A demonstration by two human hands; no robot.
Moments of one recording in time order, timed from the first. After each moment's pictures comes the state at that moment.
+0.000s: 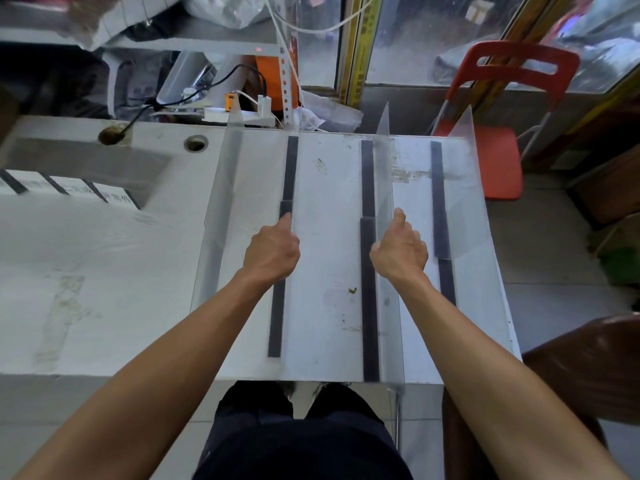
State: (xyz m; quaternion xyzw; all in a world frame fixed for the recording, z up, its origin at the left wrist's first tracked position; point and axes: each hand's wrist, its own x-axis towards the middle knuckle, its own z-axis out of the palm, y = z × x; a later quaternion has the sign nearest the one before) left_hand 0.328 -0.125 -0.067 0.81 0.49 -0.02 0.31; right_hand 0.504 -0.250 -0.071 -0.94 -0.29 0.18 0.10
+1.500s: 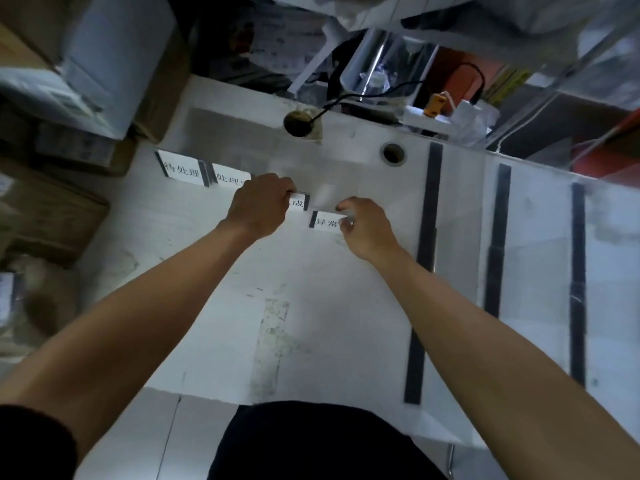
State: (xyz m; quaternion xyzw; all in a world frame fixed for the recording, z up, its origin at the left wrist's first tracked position) left_hand 0.014 0.257 -0.104 0.87 0.44 -0.01 0.22; right_hand 0.193 0.137 -0.116 -0.81 -0.48 0.30 0.15
